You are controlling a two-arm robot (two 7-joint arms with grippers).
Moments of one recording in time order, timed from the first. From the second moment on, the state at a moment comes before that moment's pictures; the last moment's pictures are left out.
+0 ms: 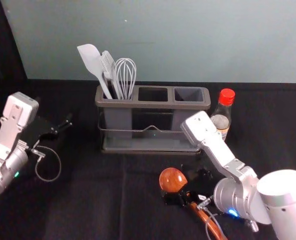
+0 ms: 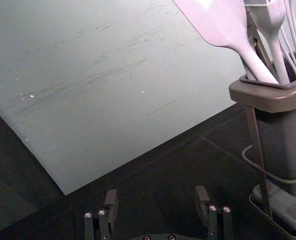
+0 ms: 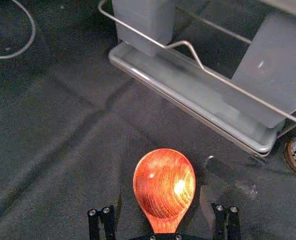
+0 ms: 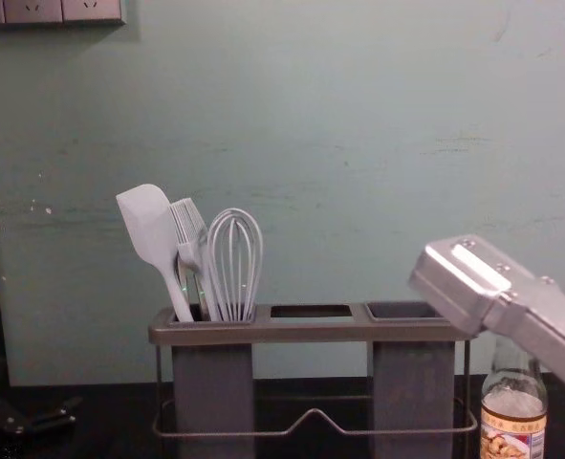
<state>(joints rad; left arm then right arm) -0.20 0.60 0.45 -1.41 -0.25 -0.12 0.03 0.09 0.35 -0.44 -1.88 0.11 0.93 0.26</state>
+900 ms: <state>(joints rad) -0.20 0.60 0.45 -1.41 -0.25 -0.12 0.03 0.13 0.26 -0.43 -1.79 0.05 0.93 0.27</state>
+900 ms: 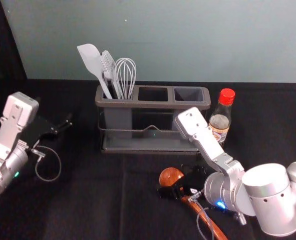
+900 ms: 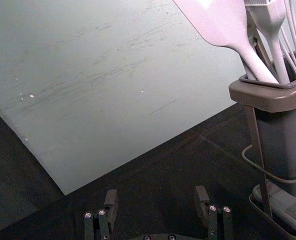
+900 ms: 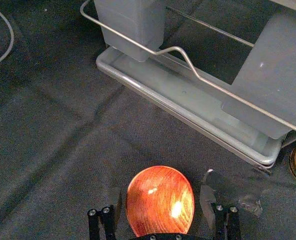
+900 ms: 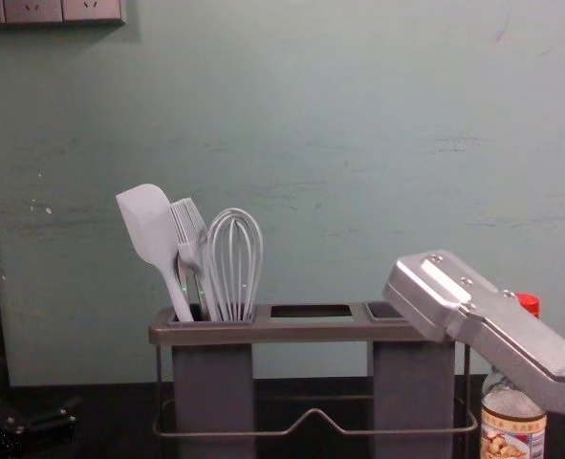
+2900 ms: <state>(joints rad) -0.20 0.60 0.45 -1.41 -0.25 -0.12 0.03 0.12 0.22 -0.40 -1.75 -0.06 0.91 0.38</state>
